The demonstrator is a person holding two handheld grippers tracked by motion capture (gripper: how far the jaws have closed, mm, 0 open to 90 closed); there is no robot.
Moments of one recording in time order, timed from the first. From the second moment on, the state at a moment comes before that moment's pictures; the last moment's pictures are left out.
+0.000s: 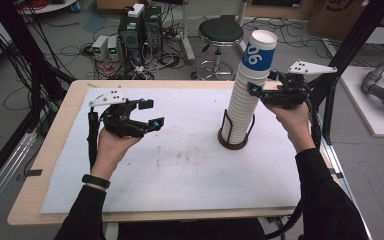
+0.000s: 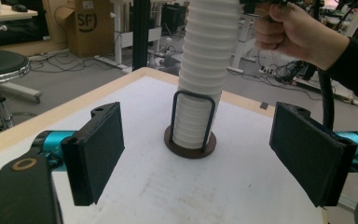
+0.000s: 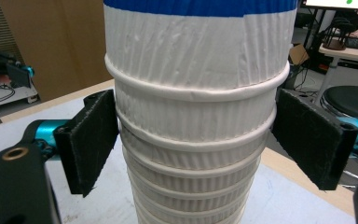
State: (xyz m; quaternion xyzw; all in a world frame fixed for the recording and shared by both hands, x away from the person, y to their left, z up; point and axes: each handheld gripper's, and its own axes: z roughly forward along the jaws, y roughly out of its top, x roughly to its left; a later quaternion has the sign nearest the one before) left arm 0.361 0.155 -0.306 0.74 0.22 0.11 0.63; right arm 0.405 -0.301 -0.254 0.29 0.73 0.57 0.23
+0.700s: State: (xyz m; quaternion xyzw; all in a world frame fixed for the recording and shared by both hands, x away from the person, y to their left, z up) left arm 0.398 0.080 -0.234 0.74 0.17 0.10 0.64; right arm 0.405 -0.301 -0.254 0.29 0.73 0.57 0.23
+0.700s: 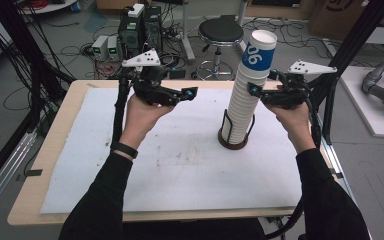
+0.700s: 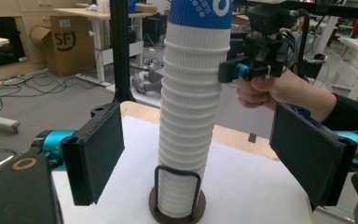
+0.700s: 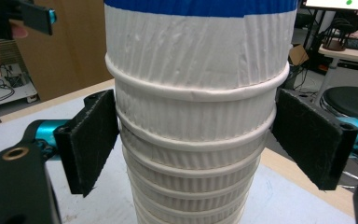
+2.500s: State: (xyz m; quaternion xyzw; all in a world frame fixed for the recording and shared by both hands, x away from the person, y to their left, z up) left arm 0.463 -0.069 -0.149 0.74 0.14 0.06 0.66; right arm 0.404 -0.302 -0.254 0.28 0.74 0.57 0.23
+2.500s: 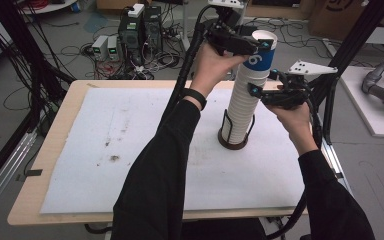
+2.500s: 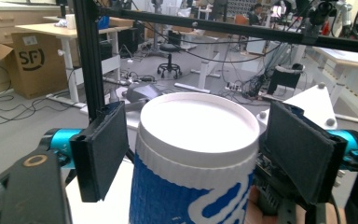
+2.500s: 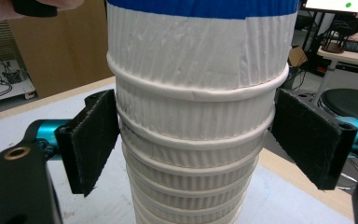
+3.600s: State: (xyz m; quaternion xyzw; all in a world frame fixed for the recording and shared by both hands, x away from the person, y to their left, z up) left arm 0.449 -0.048 -0.113 0.68 0.10 0.09 0.72; right arm 0.403 -0.301 -0.254 0.28 0.74 0.57 0.23
